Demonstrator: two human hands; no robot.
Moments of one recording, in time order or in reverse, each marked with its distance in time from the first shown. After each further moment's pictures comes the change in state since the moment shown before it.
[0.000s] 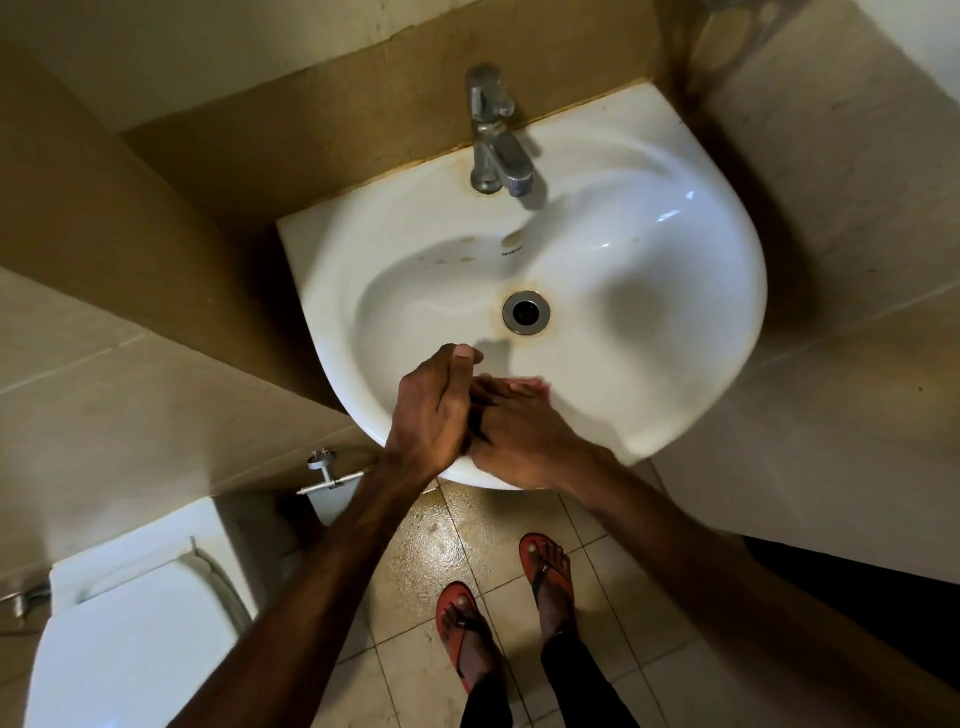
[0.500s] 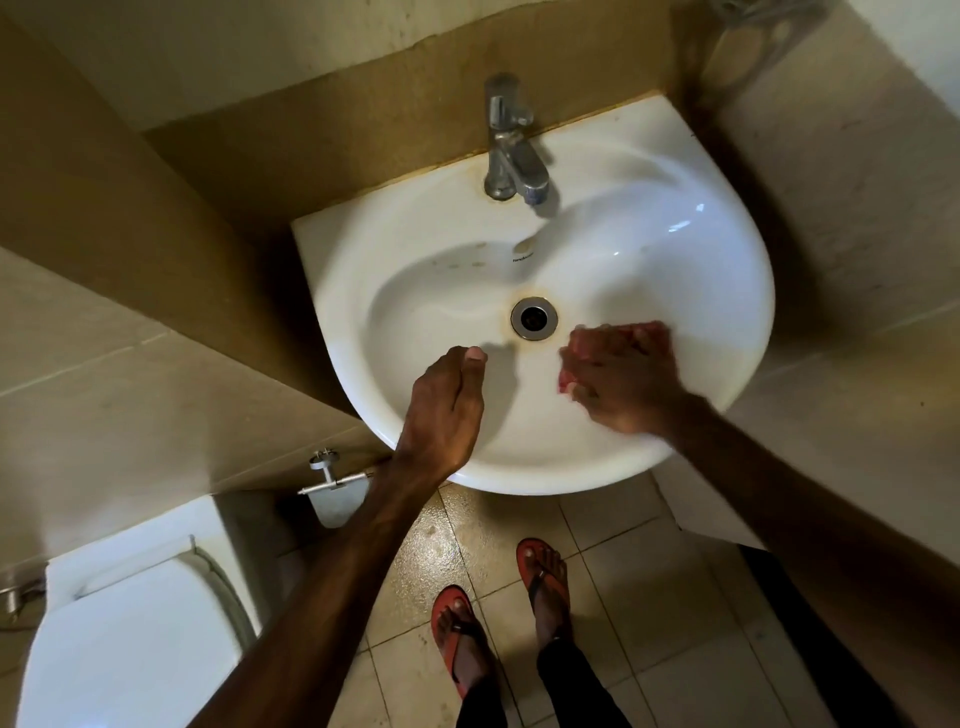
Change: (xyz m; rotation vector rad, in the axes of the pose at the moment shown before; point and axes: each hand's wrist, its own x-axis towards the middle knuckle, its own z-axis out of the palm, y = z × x) left_hand 0.000 0.001 -0.001 0.024 0.003 -0.004; right_hand -0.020 0.112 -0.025 -0.453 0.198 0.162
